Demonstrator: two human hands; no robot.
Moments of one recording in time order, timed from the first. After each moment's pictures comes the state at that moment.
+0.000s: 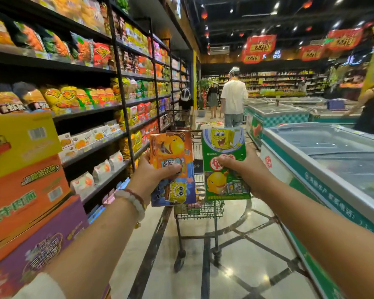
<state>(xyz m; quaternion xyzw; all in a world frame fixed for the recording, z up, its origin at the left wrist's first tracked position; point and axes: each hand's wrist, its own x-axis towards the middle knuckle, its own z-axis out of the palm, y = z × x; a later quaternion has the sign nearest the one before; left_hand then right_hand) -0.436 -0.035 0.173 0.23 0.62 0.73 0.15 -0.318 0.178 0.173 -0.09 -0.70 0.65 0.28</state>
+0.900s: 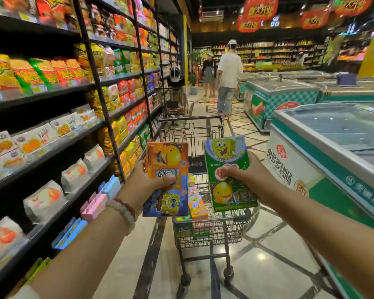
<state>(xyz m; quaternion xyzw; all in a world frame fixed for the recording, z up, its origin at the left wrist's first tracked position) -0.787 0.122 0.098 0.24 0.66 0.67 0.22 -0.631 0.347 0.105 -0.15 -0.71 0.66 0.22</state>
